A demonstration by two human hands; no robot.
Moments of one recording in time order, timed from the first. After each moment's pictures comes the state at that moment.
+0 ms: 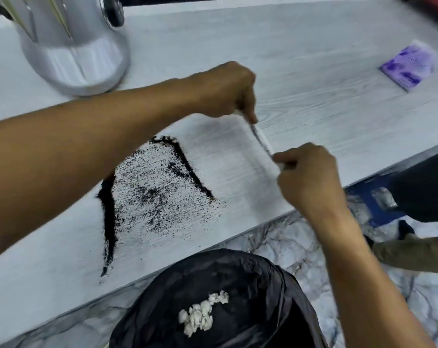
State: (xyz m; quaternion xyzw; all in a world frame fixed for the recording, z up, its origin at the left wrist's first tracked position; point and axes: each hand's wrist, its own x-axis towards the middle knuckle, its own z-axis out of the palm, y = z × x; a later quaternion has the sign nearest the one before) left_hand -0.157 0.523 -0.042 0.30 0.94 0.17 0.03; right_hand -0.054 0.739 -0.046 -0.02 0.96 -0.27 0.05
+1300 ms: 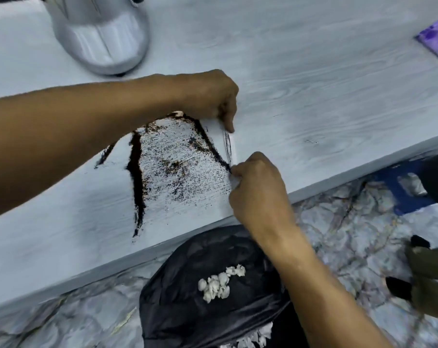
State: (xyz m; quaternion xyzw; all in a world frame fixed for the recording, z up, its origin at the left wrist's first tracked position) left_hand -0.105 0.487 -0.061 0.23 0.95 0.14 0.18; right_hand 0.025 0.680 -0.087 -0.18 0.96 -0.22 0.05
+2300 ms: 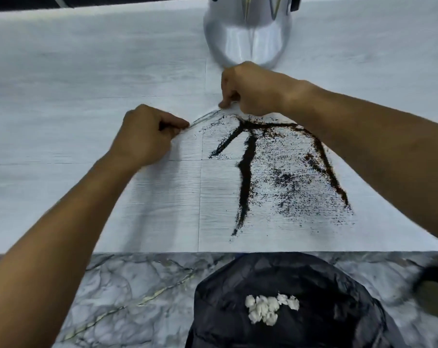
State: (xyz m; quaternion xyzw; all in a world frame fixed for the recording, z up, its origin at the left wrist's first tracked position) left_hand 0.124 0.323 -0.077 -0.35 0.89 0.29 -0.07; right_hand -0.102 0.428 -0.075 -0.66 0.74 -0.10 0.11
